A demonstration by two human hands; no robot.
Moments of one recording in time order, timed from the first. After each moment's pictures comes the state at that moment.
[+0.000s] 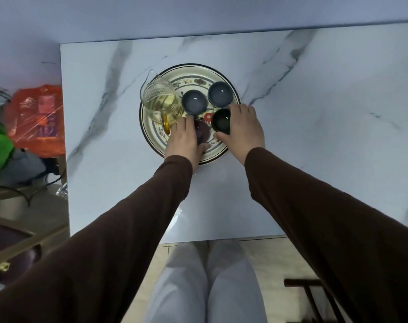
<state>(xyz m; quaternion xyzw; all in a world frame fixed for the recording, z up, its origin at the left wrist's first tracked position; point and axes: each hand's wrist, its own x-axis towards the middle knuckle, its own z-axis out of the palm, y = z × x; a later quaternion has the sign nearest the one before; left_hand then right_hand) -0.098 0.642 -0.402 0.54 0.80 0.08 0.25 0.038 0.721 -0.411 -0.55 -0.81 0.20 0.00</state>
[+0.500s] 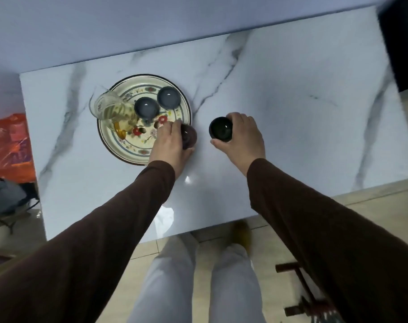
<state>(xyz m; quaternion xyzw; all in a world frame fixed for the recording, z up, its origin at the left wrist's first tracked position) -0.020 0.641 -0.358 0.62 0.74 0.08 0.23 0.164 0.693 -0.360 -0.63 -0.74 0.25 0.07</state>
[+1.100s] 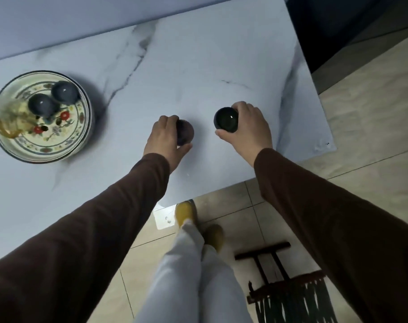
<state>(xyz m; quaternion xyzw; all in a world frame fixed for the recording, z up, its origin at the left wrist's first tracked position) 0.225 0.660 -0.356 0.64 0.71 0.09 0.27 0.435 0.707 -0.342 -0.67 -0.70 0.23 0.08</state>
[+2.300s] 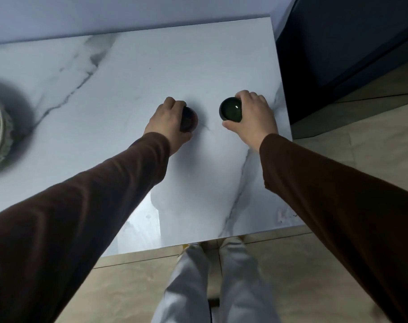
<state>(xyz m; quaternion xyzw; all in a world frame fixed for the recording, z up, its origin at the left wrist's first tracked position) 0.364 0.854 -0.416 0.62 0.74 0.06 0.26 0.568 0.925 -0.418 -0.59 -0.77 0.23 0.03</state>
